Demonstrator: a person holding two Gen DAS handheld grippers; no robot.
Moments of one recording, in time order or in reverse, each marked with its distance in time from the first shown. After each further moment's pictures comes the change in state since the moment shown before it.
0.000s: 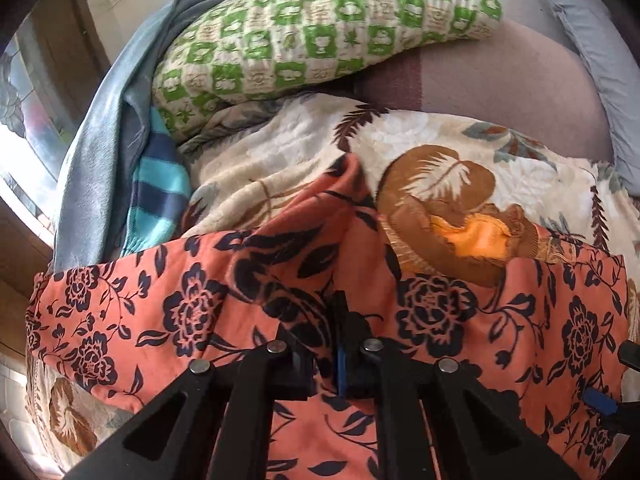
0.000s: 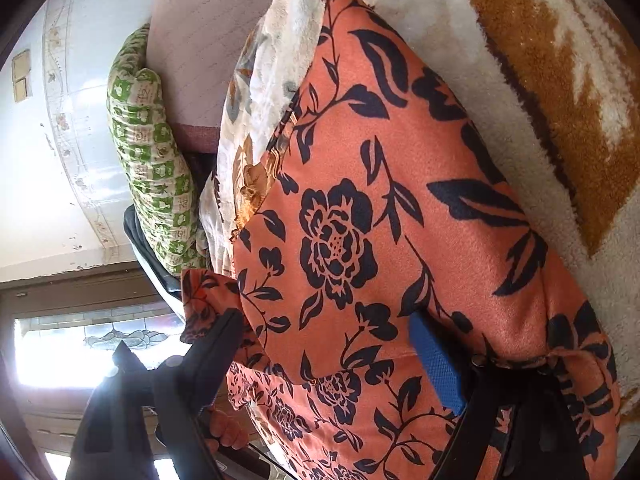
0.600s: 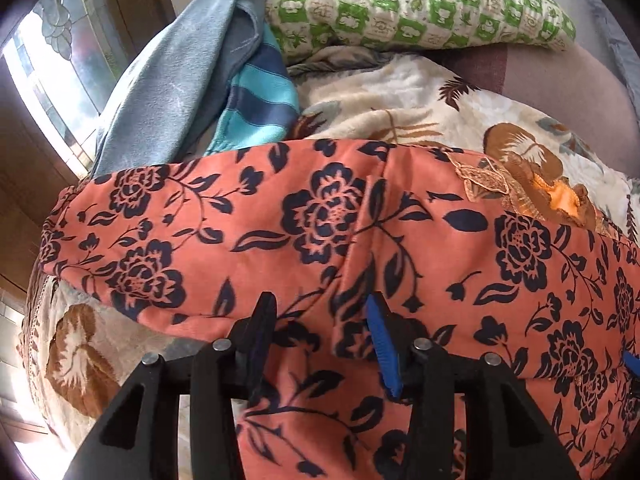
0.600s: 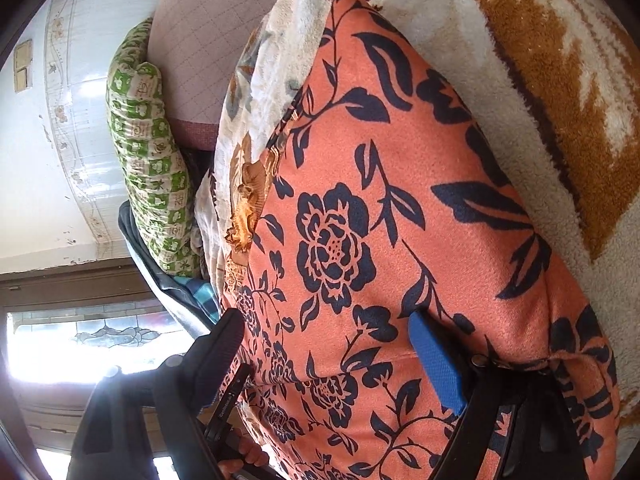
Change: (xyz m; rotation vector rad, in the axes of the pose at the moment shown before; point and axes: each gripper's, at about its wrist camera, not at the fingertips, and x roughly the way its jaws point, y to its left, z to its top) left arm 0.000 0.102 -0.067 -0.143 0.057 0.050; right arm 0.005 0.005 0.000 -0.030 -0.009 -0.032
